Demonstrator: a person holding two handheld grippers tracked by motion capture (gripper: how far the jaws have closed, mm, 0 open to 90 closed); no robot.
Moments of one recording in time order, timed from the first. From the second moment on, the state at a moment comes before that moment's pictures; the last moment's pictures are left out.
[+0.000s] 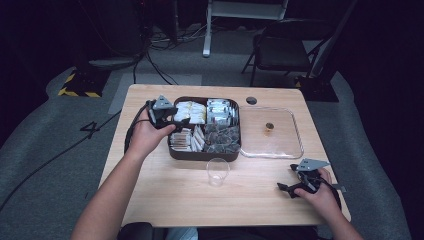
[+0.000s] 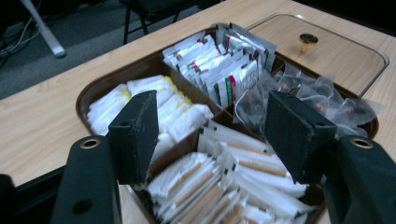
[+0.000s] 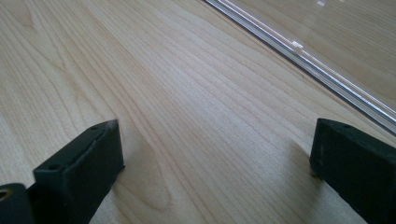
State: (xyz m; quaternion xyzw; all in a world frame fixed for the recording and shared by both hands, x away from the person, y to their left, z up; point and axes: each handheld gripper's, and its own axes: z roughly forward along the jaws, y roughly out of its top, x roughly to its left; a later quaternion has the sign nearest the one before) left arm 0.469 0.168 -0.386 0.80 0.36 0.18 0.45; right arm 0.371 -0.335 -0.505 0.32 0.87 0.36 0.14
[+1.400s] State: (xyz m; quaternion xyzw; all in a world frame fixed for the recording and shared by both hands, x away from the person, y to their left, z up) left arm 0.555 0.127 -0.446 0.85 0.40 0.13 0.34; right arm 0.372 -0.336 -0.506 0.31 0.87 0.37 0.13
